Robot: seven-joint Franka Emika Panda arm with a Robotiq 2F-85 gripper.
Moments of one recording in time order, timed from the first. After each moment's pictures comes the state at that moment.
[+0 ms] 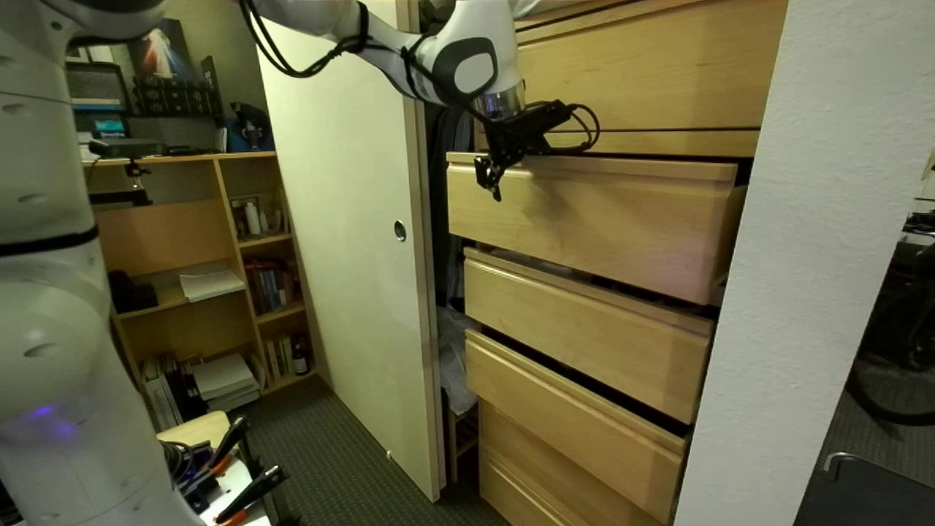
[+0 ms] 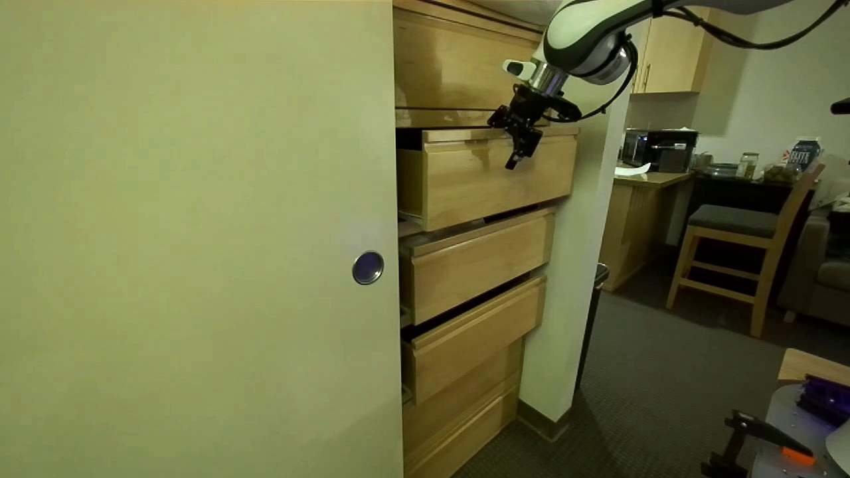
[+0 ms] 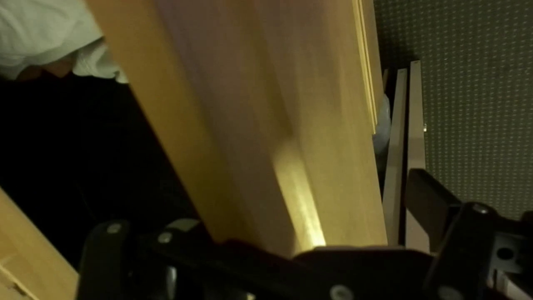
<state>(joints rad) -0.03 0.12 0.03 -1.82 0.21 2.37 -1.41</state>
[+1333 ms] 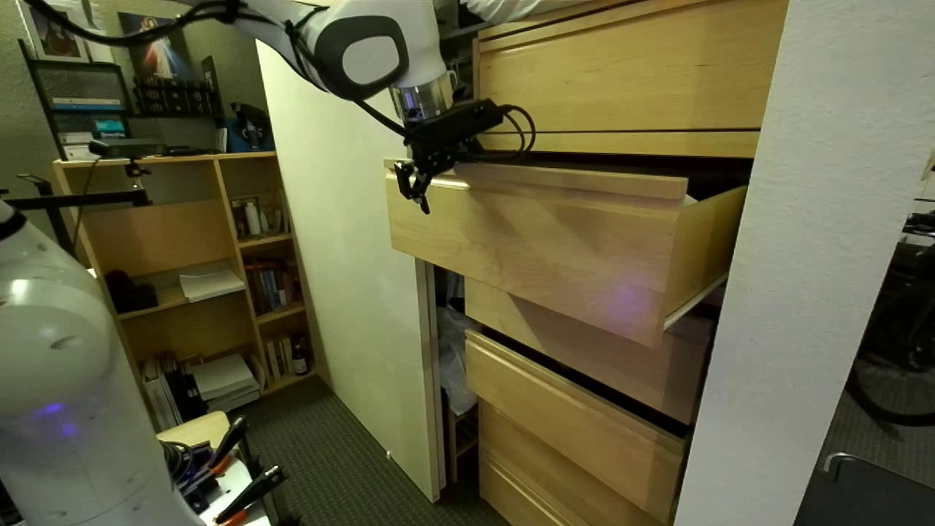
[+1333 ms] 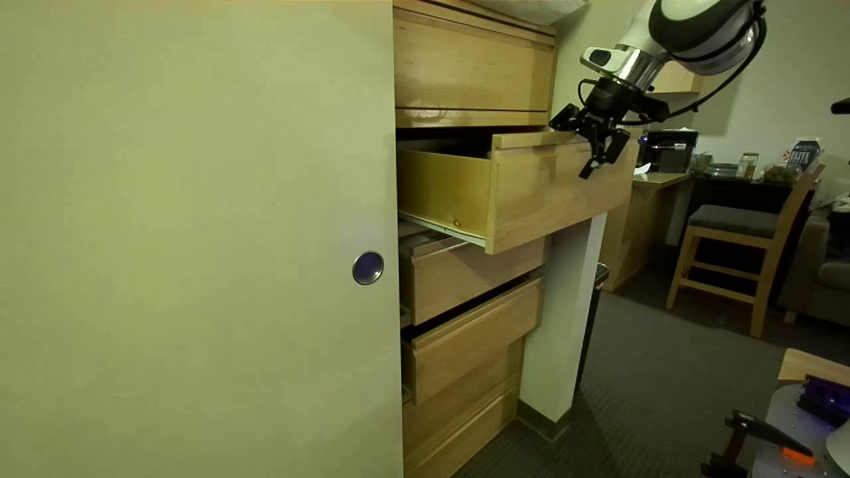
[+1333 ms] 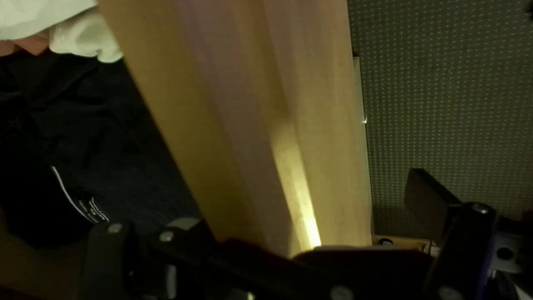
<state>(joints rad) 0.08 -0.40 -0.08 -2.37 0.25 2.36 -1.49</state>
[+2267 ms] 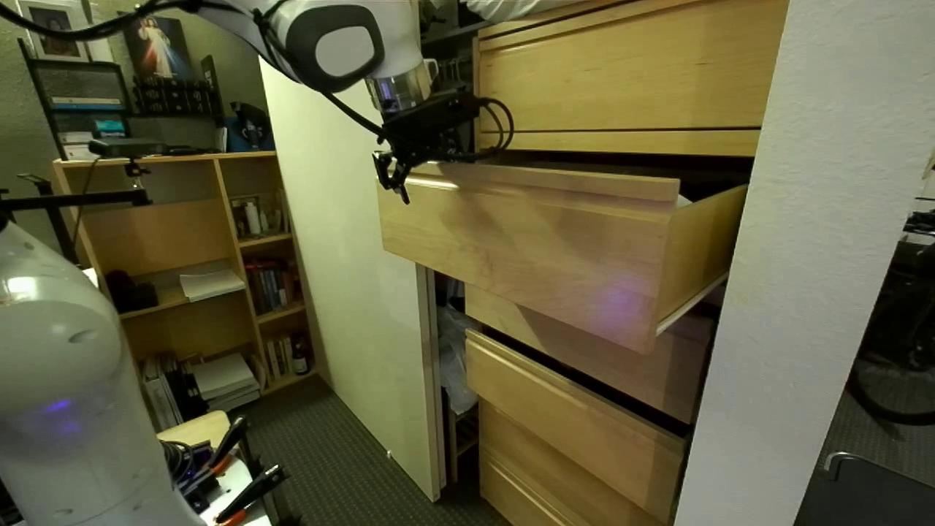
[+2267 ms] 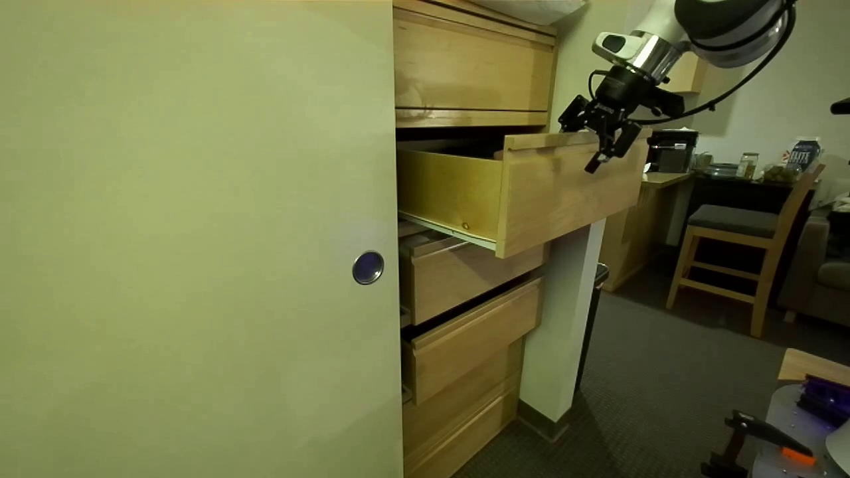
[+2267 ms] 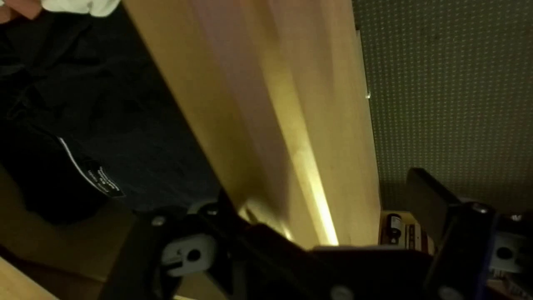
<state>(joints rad) 0.16 -0.49 -0.11 -2.42 0.26 2.37 -1.39</state>
